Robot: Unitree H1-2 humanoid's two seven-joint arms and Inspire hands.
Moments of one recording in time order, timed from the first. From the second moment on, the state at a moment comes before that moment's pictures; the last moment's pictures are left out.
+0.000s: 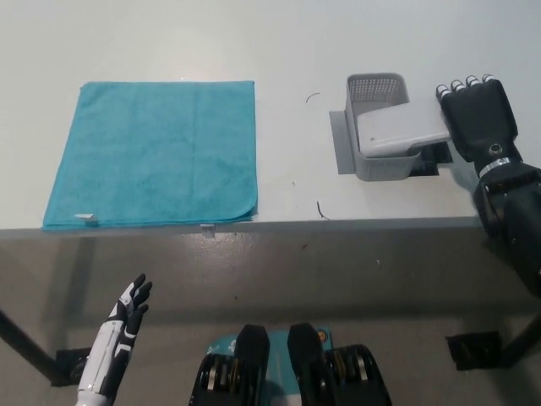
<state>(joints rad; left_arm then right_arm) 0.03 0.16 0.01 0.15 0.13 -0.33 -0.01 -0.90 -0.36 0.48 0.94 -1.19 0.07 -0.38</state>
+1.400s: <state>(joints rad) 0.03 0.16 0.01 0.15 0.13 -0.34 -0.01 -1.18 -0.17 0.45 1.09 -1.04 -0.10 -0.63</state>
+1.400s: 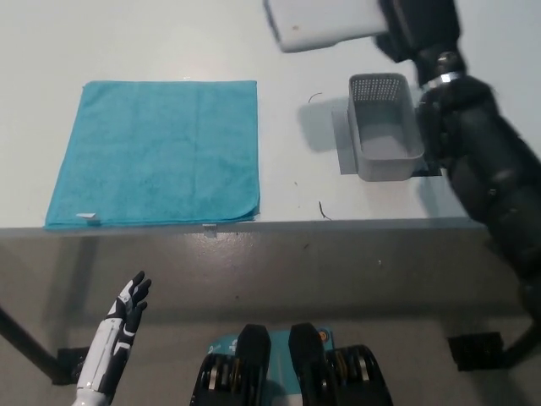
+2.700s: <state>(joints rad) 0.01 0.16 -0.03 0.13 0.17 -0.33 -0.01 -1.33 0.17 0.59 1.47 -0.92 0.05 -0.39</state>
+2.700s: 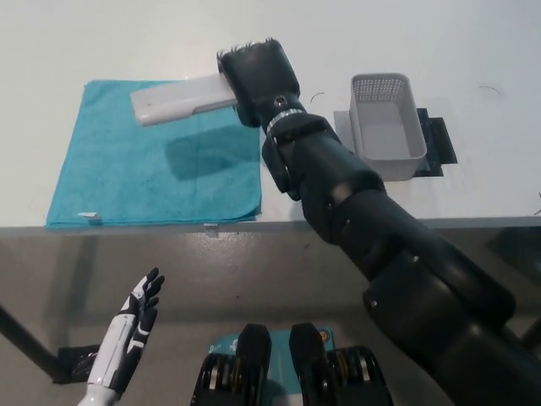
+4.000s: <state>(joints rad) 0.01 0.16 -0.06 0.12 0.17 -0.34 -0.04 -1.27 0.22 0.17 1.47 -0.56 0.17 -0.27</state>
